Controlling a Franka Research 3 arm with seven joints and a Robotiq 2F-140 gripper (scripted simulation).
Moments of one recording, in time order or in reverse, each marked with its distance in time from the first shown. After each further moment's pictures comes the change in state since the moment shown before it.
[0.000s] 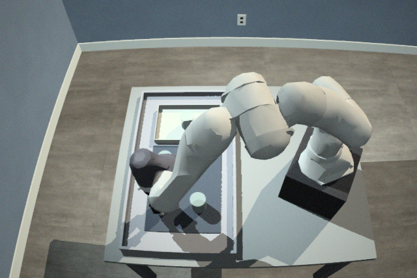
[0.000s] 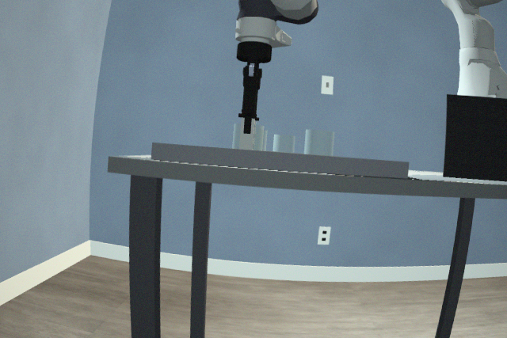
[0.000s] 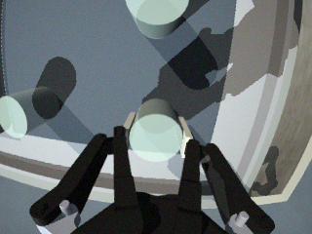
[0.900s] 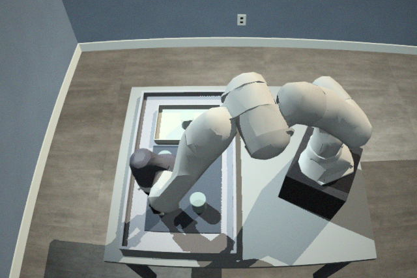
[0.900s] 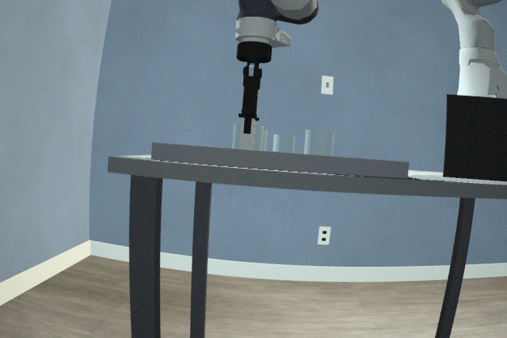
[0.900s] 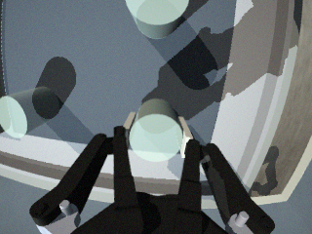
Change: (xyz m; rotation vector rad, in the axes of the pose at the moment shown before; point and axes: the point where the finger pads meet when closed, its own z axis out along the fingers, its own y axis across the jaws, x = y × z) arm 0.000 0.000 0.000 0.000 0.000 0.000
